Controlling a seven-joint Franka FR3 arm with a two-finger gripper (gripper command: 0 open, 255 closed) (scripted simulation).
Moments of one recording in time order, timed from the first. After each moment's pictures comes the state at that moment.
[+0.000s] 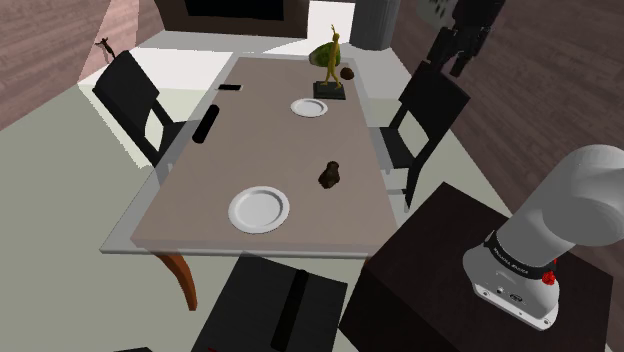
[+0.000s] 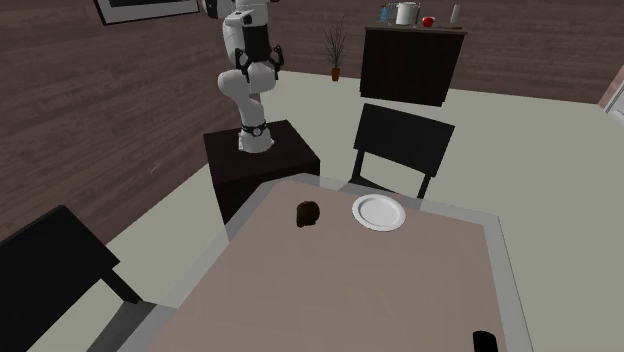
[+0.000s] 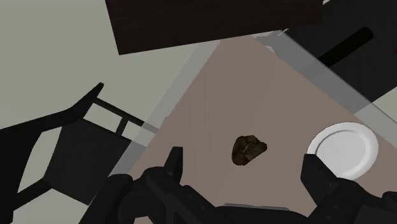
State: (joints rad) arm 0.00 -0.77 -0.03 -2.37 0.01 1.66 0.15
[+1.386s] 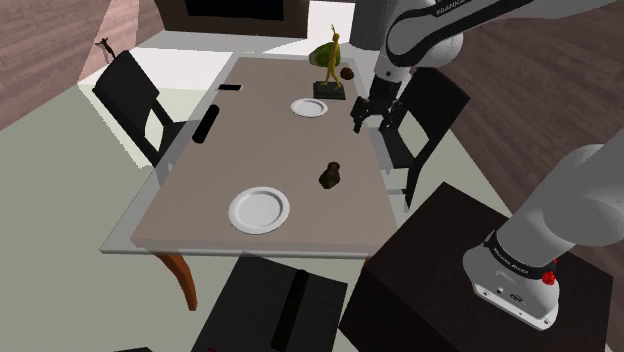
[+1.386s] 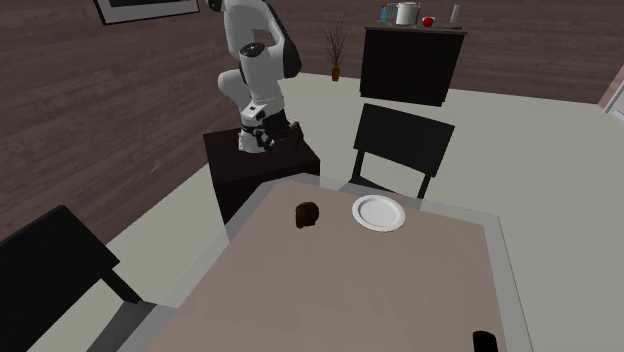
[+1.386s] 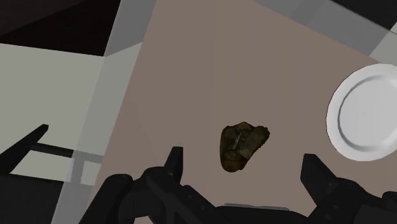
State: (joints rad) arm 0.01 -0.17 -0.07 -2.40 0.23 2.22 0.21
